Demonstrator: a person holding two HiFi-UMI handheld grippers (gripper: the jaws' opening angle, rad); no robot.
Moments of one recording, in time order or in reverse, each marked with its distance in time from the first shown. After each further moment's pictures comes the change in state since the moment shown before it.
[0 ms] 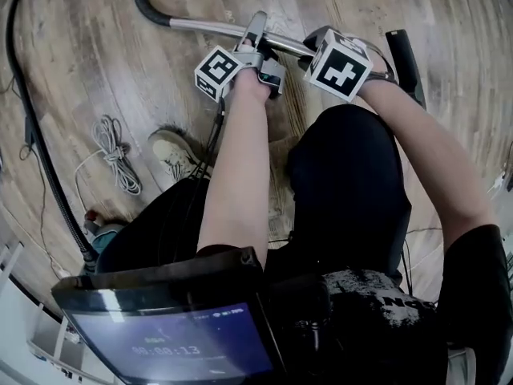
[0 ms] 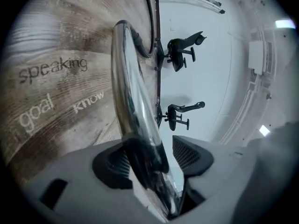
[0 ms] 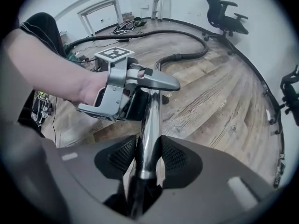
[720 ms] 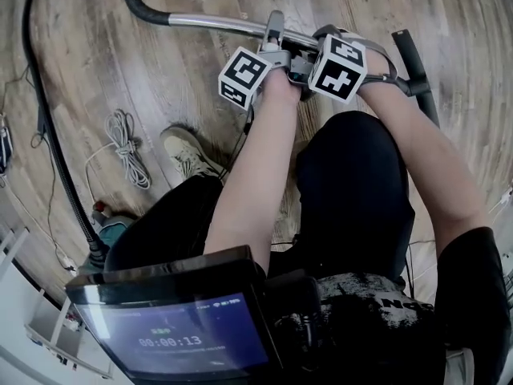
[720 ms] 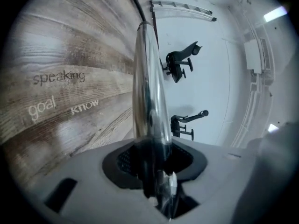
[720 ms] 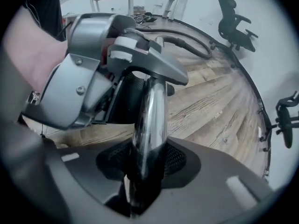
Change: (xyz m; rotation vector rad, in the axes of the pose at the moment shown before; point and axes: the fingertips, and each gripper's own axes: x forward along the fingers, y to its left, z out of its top) left arm 0.002 -0.040 -0.001 0.017 -0.177 0.055; right arm 0.012 -0.034 0.009 -0.178 0.033 -0.155
